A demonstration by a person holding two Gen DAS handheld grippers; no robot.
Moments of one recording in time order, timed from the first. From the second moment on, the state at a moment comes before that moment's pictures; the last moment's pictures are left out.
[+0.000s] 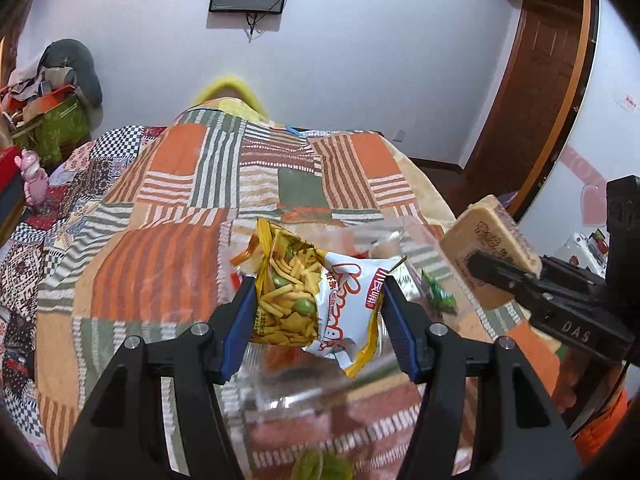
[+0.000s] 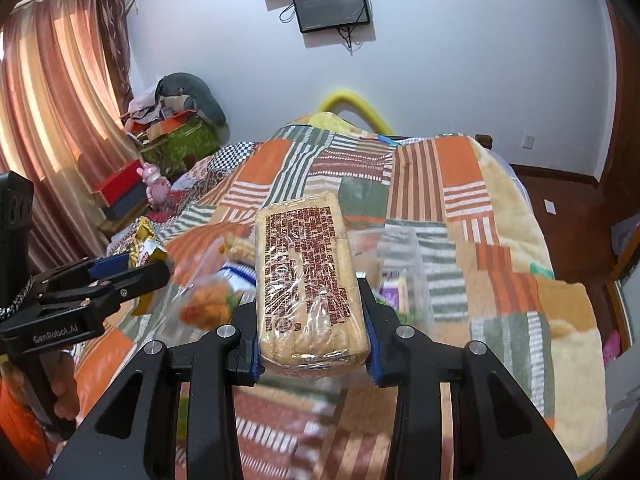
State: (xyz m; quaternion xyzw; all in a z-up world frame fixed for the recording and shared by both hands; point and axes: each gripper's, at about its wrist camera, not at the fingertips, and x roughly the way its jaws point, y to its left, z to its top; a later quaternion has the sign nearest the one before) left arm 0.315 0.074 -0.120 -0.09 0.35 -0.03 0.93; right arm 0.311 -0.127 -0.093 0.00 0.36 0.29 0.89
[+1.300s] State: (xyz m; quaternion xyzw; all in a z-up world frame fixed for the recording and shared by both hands) left arm 0.359 0.072 -0.135 -0.10 0.39 -0.02 0.92; right arm 0.336 -0.103 -0.113 -0.02 0.40 0.28 0.87
